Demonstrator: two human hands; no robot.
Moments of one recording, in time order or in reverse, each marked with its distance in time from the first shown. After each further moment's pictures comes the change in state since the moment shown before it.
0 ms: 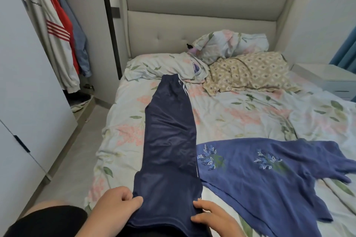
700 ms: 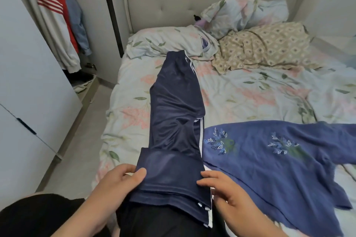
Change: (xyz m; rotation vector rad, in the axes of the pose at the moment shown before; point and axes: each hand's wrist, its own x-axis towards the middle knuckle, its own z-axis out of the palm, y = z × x) left_hand 0.032 -0.027 -0.010 -0.339 -0.206 -0.017; right_hand 0.043 -0.023 -0.020 0.288 -0.011 0.286
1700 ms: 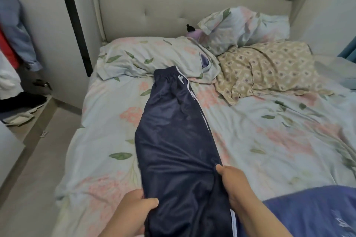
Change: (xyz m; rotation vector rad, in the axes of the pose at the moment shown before) left_hand 0.328 0.038 0.007 -0.058 -0.078 -0.224; right_hand 0.348 0.087 -0.017 0.369 0.587 0.832
